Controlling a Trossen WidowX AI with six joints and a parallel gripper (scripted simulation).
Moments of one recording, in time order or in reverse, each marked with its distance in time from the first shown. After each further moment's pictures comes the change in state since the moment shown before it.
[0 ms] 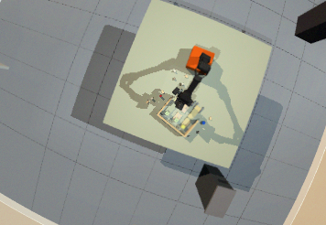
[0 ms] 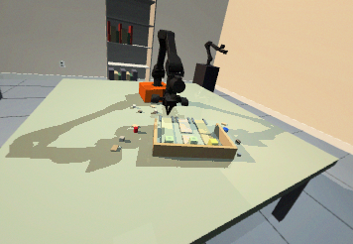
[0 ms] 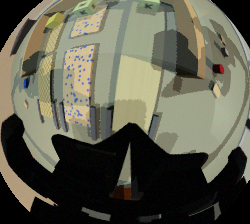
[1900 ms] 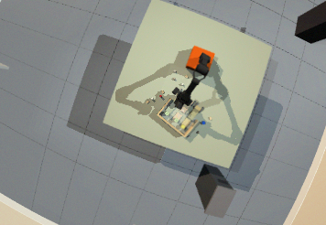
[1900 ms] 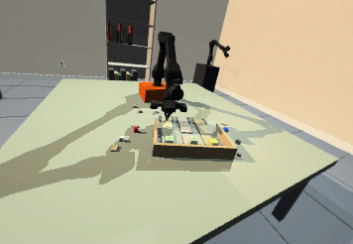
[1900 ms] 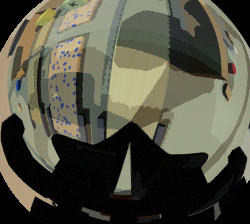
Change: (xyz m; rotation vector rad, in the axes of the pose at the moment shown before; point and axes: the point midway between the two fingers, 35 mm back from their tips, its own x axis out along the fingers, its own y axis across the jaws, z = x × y) arm 0.035 -0.001 -0.003 0.005 0.008 -0.002
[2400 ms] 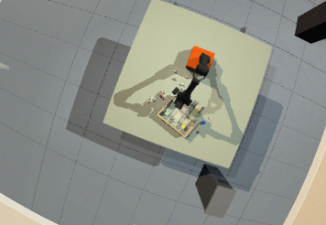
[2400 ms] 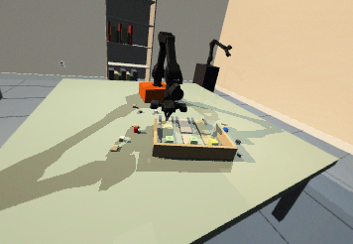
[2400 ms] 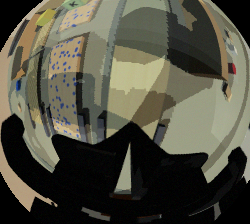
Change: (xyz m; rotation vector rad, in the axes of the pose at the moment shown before) arm 0.001 0.000 0.000 0.000 0.002 0.000
